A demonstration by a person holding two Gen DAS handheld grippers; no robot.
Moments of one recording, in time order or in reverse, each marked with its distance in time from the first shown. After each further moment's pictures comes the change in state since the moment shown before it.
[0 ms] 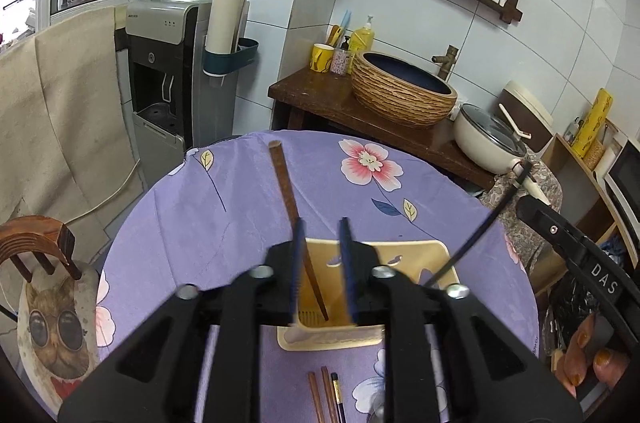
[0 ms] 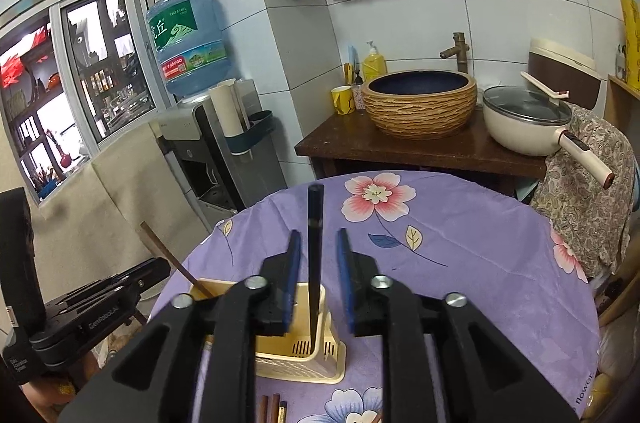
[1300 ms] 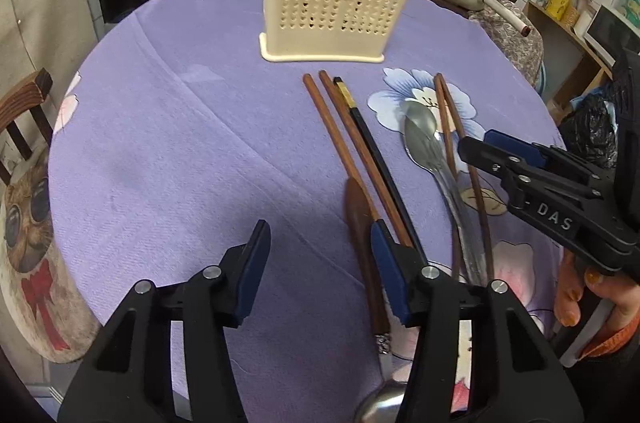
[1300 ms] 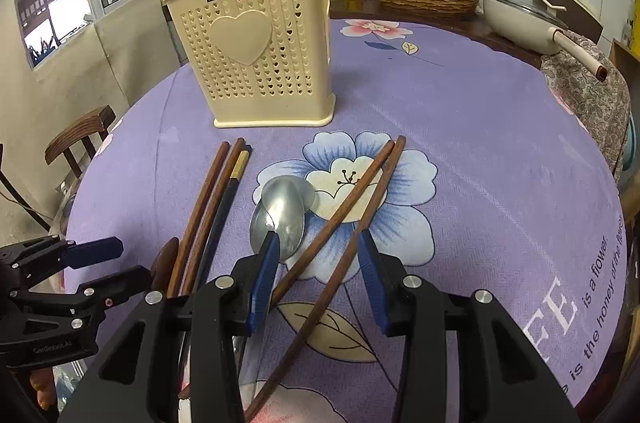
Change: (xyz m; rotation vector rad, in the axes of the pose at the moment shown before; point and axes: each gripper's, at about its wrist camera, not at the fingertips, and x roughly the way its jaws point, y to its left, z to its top) left arm -0.018 0.015 -0.248 0.171 0.341 -0.062; right arm -0.014 -0.008 -0.225 -0.133 0.301 -0.053
